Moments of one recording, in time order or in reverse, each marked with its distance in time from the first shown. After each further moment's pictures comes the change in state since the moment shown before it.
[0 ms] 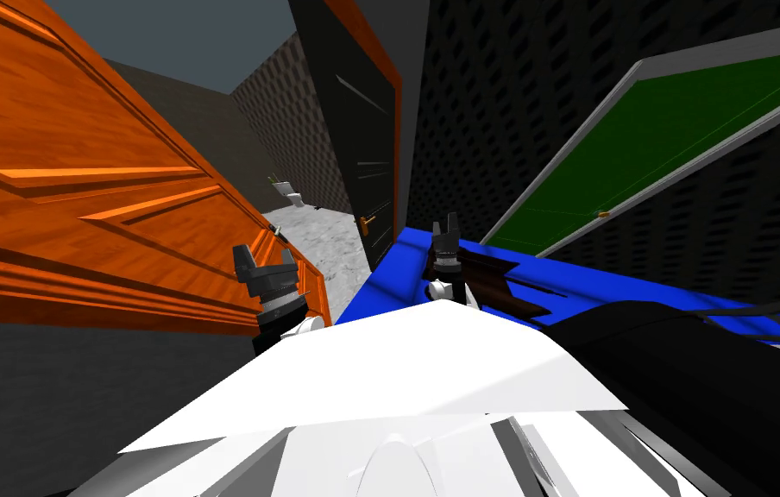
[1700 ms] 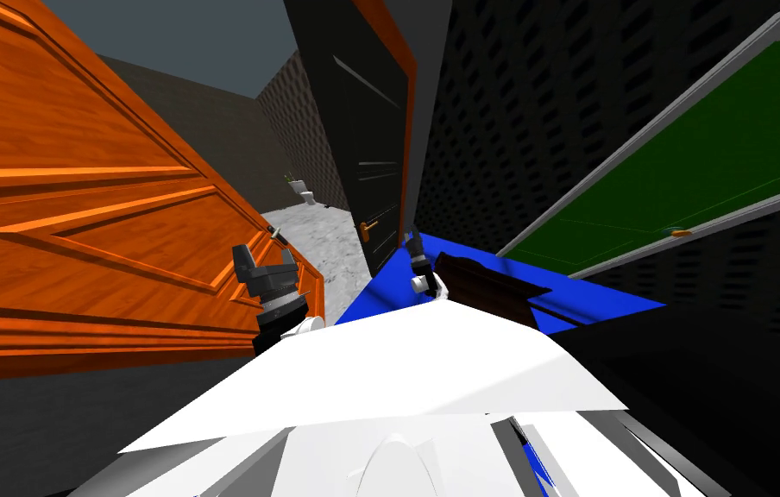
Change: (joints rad) arm -0.256 -0.027 0.126 0.419 0.006 0.044 -0.065
